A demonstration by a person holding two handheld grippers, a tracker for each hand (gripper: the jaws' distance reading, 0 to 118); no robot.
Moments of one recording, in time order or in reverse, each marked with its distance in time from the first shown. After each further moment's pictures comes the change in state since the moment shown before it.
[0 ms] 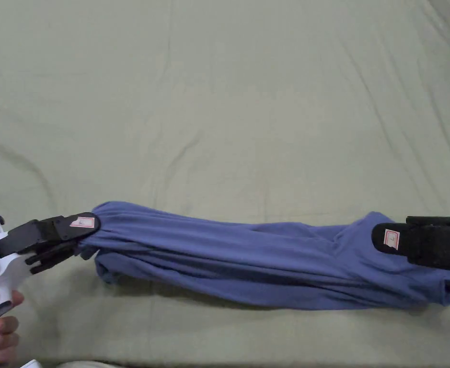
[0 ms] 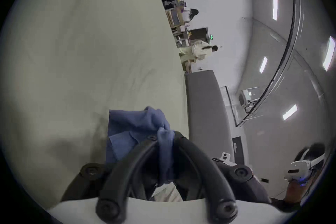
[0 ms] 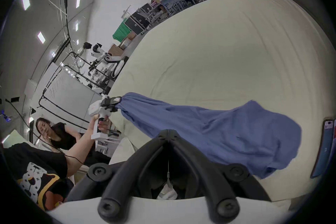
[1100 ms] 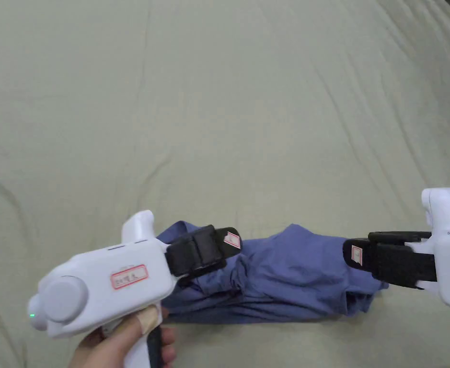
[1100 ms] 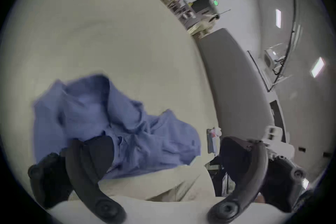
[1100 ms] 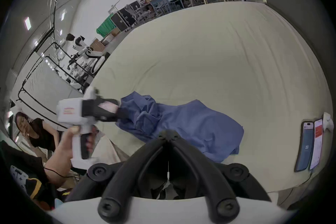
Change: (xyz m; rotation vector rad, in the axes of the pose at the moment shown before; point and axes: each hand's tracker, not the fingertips) left arm 0.147 -0.126 -0.146 -0.160 0.137 -0.271; right arm -0.025 -0.012 0.009 0.009 -0.203 0.058
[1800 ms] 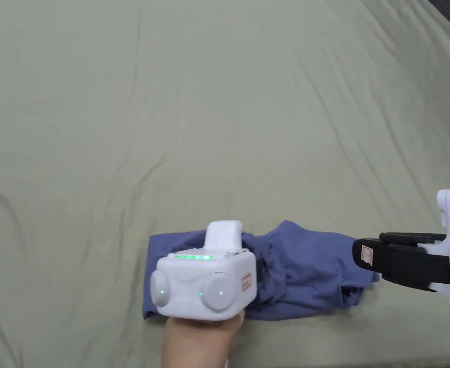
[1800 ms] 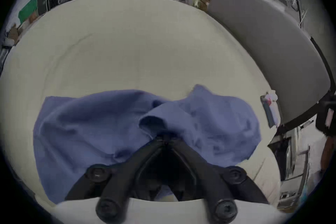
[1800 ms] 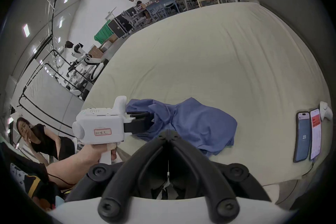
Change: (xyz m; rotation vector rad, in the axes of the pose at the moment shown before) left arm 0.067 -0.062 -0.138 -0.099 0.399 -0.366; right arm 0.007 -0.018 0.031 0.044 -0.021 -0.042
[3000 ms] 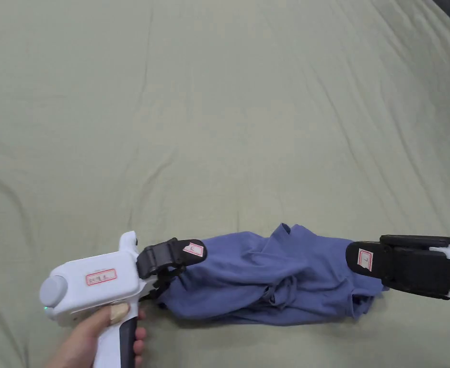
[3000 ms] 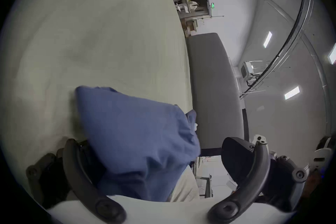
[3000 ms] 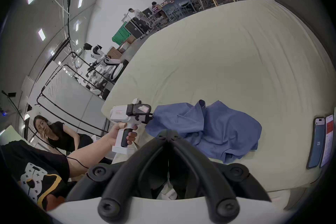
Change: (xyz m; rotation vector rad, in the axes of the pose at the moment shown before) left arm -0.217 -0.017 0.033 -0.029 -0.709 0.564; right arm -0.012 0.014 -0.006 -0.010 0.192 0.005
